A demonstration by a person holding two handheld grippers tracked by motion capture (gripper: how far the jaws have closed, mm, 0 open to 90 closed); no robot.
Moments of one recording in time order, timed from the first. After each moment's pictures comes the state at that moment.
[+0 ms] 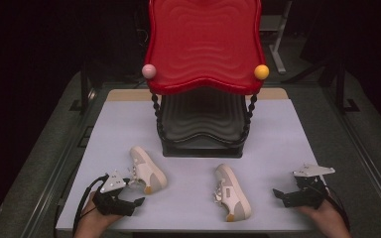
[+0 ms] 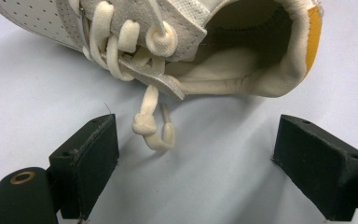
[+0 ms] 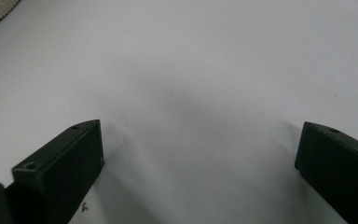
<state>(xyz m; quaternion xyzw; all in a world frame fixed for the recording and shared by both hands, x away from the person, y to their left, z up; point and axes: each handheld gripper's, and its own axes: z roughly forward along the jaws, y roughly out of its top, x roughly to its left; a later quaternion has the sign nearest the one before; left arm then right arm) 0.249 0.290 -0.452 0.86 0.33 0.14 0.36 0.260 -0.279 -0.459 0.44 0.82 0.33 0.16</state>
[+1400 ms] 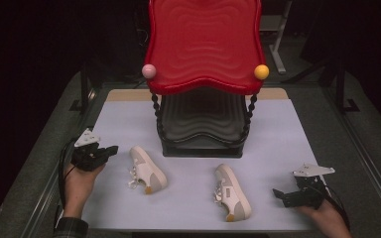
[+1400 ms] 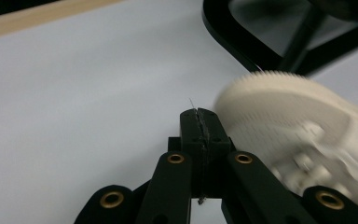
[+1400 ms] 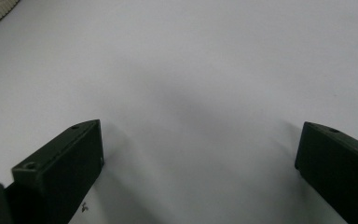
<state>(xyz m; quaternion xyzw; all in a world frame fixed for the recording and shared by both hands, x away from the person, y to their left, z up) 0.337 0.337 -0.387 0.80 0.42 0.21 0.38 0.260 -0.279 -0.459 0.44 0.82 0.33 0.17</state>
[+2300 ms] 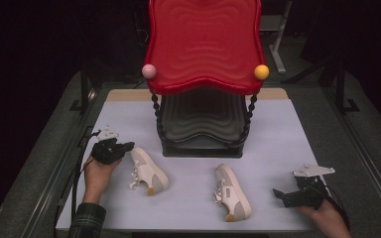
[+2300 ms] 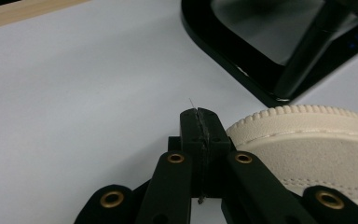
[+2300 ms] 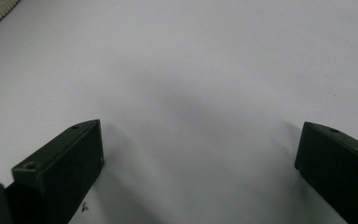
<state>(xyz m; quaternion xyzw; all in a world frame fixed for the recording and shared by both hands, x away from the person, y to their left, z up) 0.362 0.309 -0.414 0.81 0.39 0.18 0.40 0.260 -0.279 -0.459 0.44 0.82 0.33 0.17</state>
